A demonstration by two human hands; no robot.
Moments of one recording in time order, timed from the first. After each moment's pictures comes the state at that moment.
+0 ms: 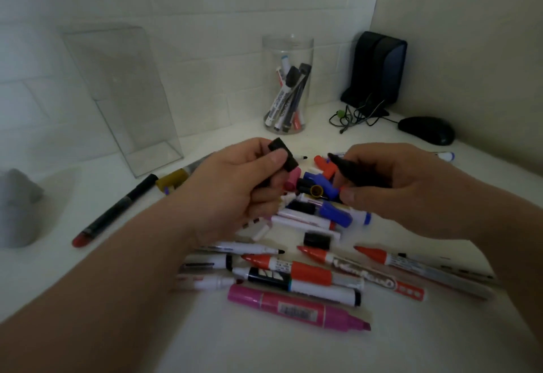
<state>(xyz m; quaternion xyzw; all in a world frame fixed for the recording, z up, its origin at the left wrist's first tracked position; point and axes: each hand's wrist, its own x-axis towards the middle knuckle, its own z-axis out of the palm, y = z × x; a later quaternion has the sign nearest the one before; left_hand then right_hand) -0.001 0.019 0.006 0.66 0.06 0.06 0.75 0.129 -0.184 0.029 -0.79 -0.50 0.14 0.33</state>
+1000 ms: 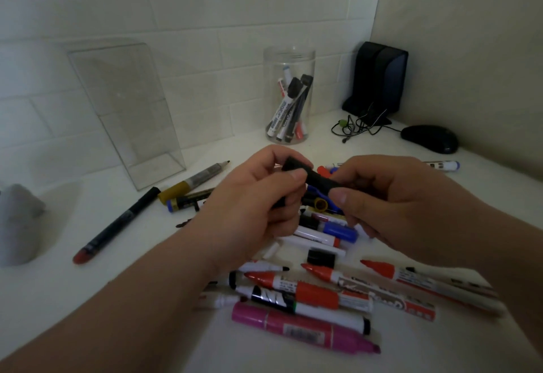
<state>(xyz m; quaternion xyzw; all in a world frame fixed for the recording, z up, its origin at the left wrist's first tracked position) 0.004 0.004 -0.002 0.60 -0.02 0.10 0.79 0.105 -0.175 0.032 -0.80 -0.47 0.12 0.36</state>
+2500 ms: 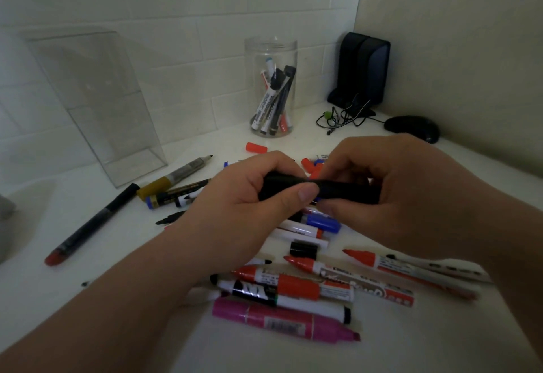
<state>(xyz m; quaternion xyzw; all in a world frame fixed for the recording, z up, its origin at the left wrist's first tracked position) -0.007 -0.013 0.010 0.84 -0.01 0.17 0.51 0.105 -0.189 0.042 -0.79 -0.54 0.00 0.28</state>
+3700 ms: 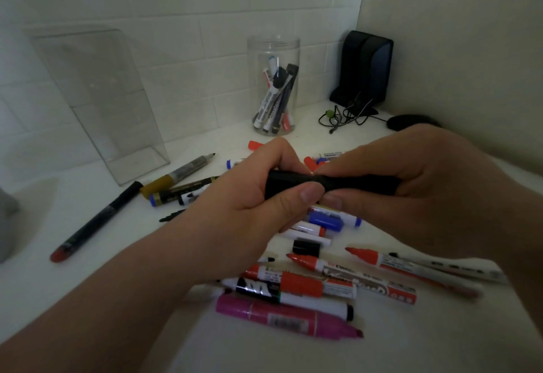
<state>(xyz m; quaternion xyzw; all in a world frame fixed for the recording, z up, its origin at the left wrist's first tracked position) -0.016 -0.011 0.013 0.85 -0.05 0.14 0.51 0.101 -0.195 0.051 -0.74 -0.61 -0.04 0.29</state>
